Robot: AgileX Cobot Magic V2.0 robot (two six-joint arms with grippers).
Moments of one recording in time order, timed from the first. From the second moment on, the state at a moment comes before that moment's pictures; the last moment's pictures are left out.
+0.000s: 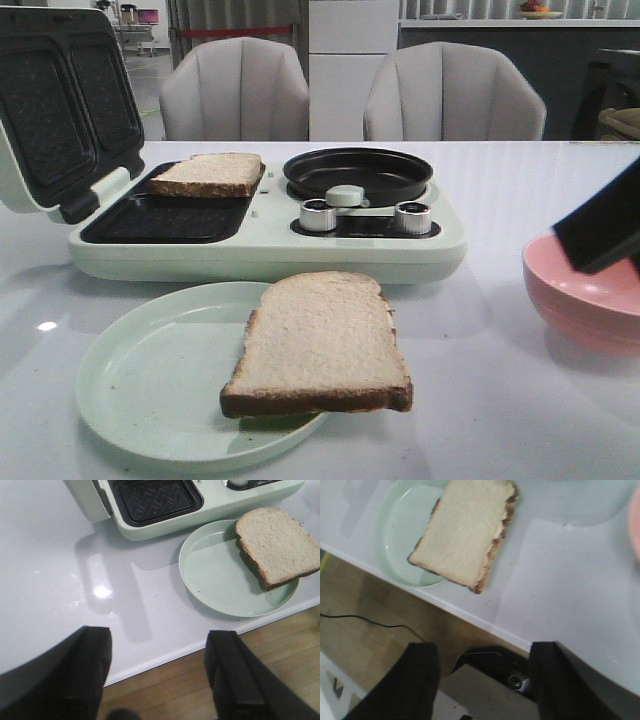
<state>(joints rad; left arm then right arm) -0.45 0.41 -0.67 0.08 1.01 -0.08 0.27 0.96 -0.56 0.70 0.71 -0.38</state>
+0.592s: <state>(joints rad) -0.45 0.41 -0.67 0.08 1.01 -0.08 0.39 1.53 -0.76 0.87 0.55 -0.44</state>
